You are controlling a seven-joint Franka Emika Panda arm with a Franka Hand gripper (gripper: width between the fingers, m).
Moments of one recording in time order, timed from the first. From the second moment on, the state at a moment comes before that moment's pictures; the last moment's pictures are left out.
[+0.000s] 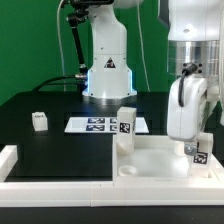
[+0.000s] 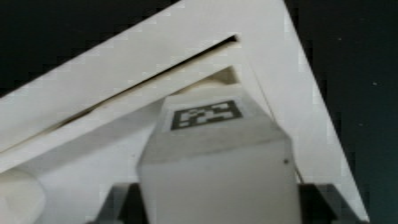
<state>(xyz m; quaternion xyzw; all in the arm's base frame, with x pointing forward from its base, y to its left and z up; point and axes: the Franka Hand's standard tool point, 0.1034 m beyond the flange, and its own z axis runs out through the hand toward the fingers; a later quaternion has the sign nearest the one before) 0.626 0.108 0.071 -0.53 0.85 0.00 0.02</state>
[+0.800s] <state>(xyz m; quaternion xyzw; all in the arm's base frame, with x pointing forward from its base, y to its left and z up) 0.617 0.099 0.088 -0.58 0.81 -0.01 0.03</state>
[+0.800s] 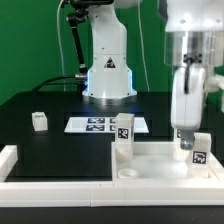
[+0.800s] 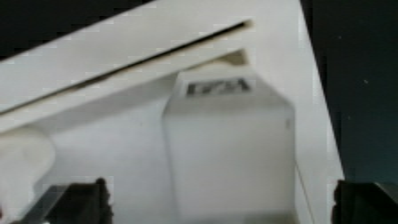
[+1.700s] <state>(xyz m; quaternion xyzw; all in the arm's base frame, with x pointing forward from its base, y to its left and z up) 0.618 0.065 0.117 -0.60 0.80 -0.01 0.04</state>
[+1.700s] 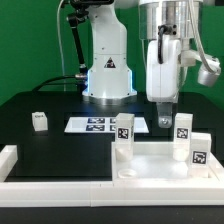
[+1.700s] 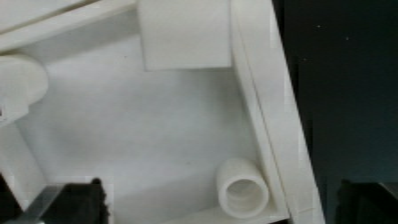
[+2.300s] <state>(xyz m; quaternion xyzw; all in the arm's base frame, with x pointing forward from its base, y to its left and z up) 0.553 -0.016 0.121 -0.76 0.65 -0.03 0.04</state>
